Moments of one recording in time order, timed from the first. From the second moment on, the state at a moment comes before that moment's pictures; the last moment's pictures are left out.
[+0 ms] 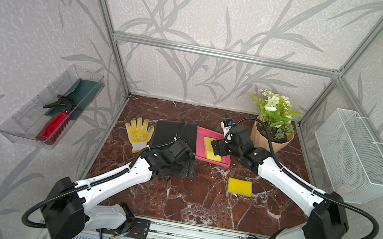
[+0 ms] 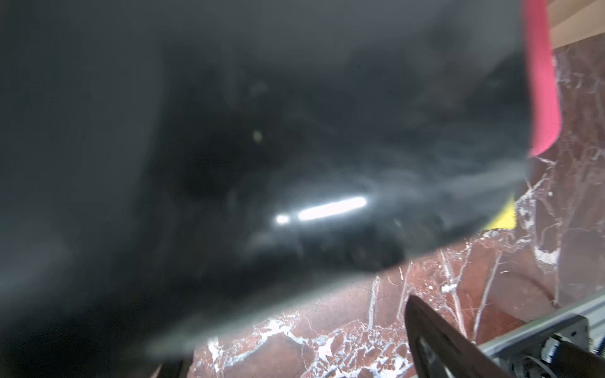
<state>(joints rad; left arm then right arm) -0.70 1.23 0.90 -0.70 -0.04 -0.67 0.68 1.57 1.22 -0.33 0.10 0.21</state>
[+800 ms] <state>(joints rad) -0.59 1.43 0.97 -0.44 0.11 -0.67 0.68 1.82 1.40 -0.37 0.00 0.21</state>
